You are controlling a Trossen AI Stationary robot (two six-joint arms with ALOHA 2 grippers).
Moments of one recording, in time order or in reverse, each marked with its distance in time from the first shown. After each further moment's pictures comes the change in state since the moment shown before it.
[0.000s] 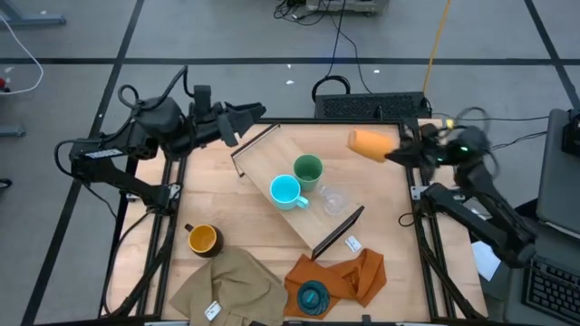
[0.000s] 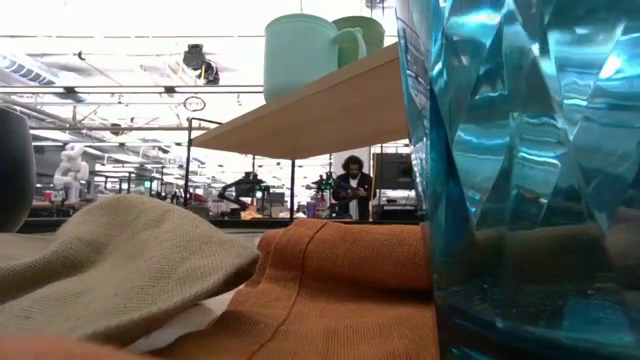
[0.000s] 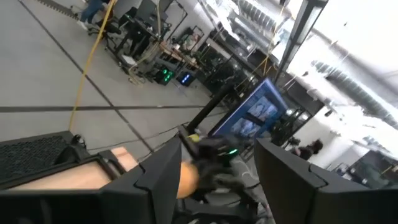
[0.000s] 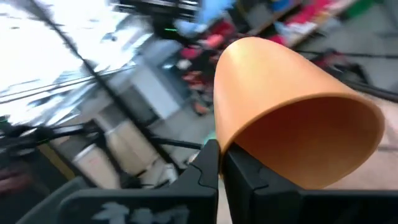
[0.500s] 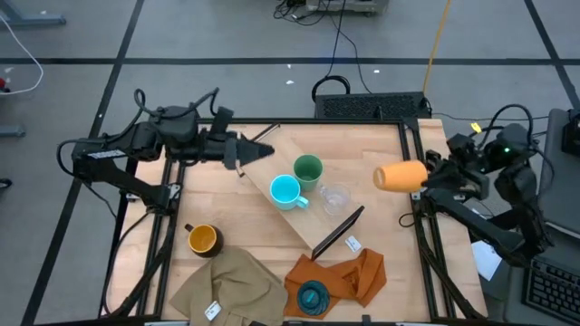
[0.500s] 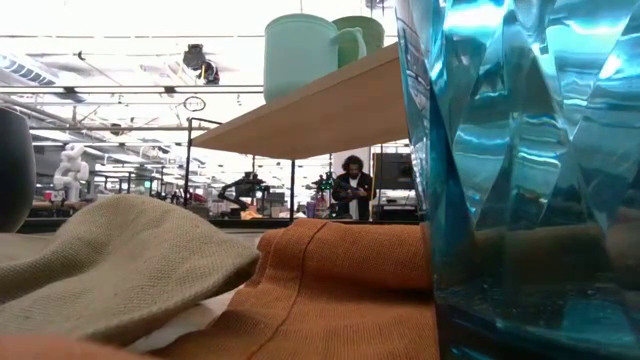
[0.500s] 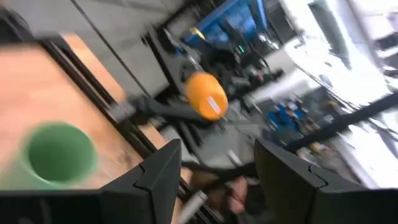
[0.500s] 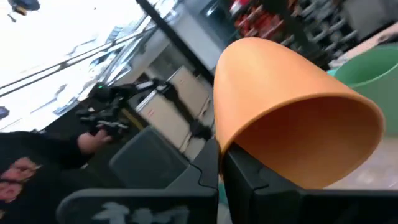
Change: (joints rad) left arm -0.022 0.017 0.000 -0.198 0.351 -0.261; right arm 0.035 -0.006 0.434 -0.549 -0.278 0.006
